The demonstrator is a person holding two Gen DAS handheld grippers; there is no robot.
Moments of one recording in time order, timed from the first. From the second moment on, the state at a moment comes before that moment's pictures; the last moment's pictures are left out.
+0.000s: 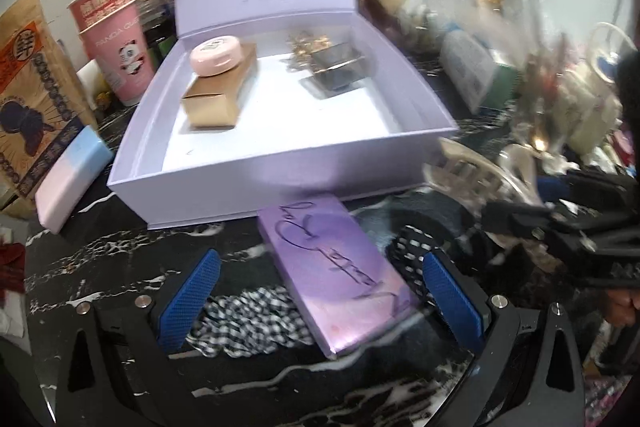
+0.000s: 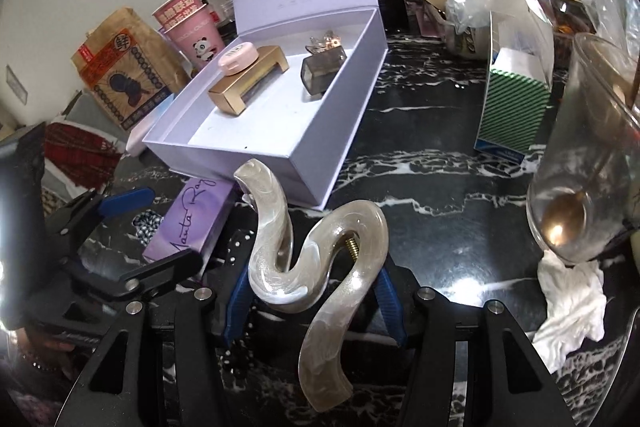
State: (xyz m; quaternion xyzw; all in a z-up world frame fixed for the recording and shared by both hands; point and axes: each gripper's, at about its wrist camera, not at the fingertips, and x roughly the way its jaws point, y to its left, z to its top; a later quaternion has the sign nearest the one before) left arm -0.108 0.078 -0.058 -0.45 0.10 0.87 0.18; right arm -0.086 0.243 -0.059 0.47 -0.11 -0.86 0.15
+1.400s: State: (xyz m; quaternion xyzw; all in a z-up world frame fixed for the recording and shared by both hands) left arm -0.100 0.069 -0.057 -0.48 0.08 0.86 0.16; right arm -0.069 0.241 -0.052 0.46 -0.11 -0.87 0.16
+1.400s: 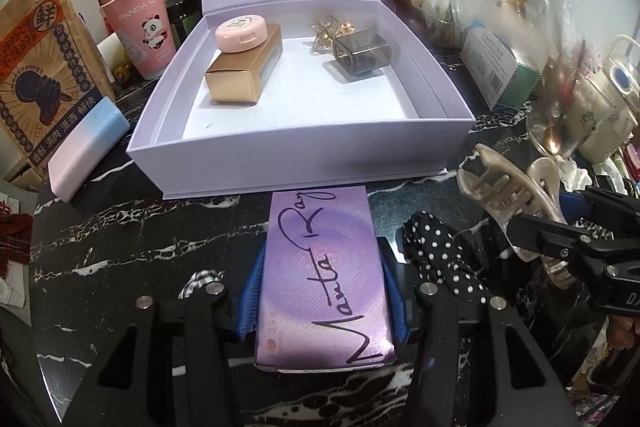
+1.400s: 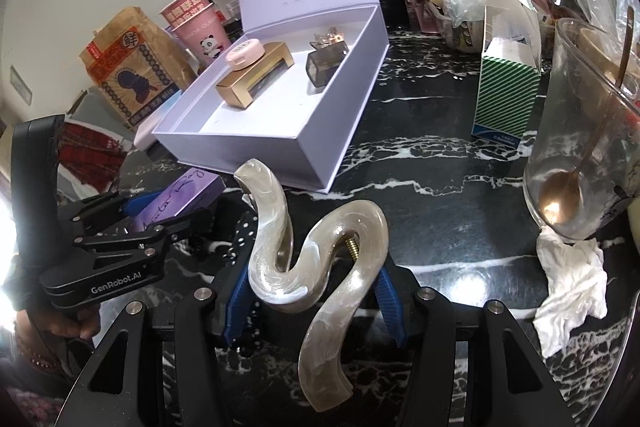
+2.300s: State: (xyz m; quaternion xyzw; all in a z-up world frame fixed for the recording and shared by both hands) left arm -0.051 0.048 -0.043 -0.46 0.06 0.87 0.14; right arm -0.031 0.205 -0.040 0.45 -0.08 -0.86 0.20
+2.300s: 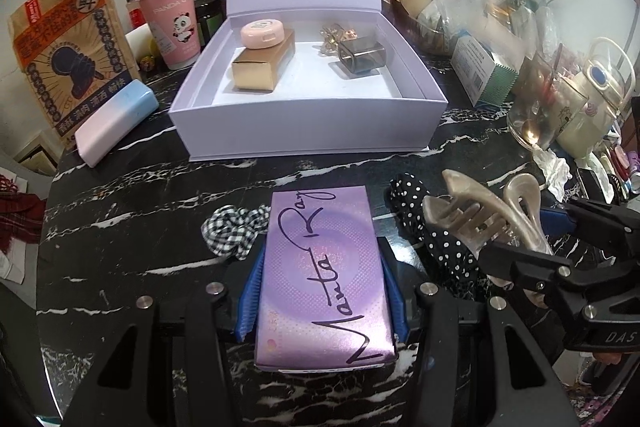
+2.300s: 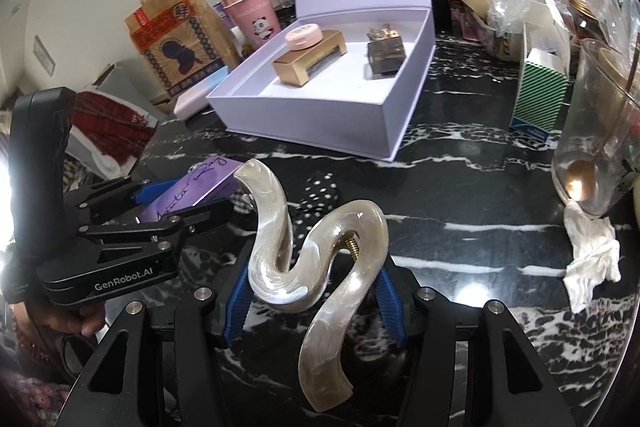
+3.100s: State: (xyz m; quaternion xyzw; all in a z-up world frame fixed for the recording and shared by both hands) left arm -0.064 0.015 -0.010 -0.44 0.04 0.89 0.10; right arm -0.069 0.174 -0.014 0.43 -0.04 -0.86 0.25
